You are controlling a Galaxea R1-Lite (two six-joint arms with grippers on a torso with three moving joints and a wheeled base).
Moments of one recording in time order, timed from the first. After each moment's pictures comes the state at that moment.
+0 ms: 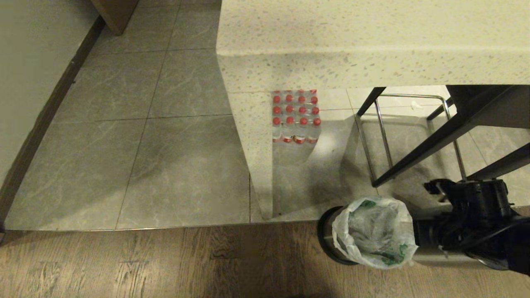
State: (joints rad) left arm 0.00 0.00 0.00 0.00 0.00 0.00; right arm 0.12 1.71 -0.38 -0.61 -0.11 0.05
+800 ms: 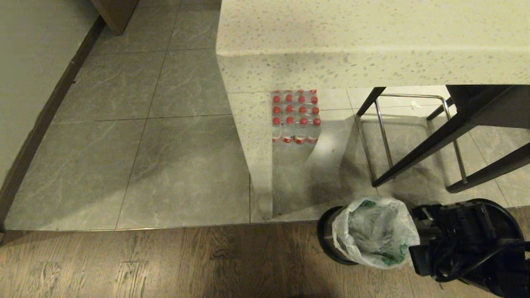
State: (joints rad) left arm 0.00 0.00 0.00 0.00 0.00 0.00; right arm 0.22 1.80 -0.26 -0.71 -0.27 0.00
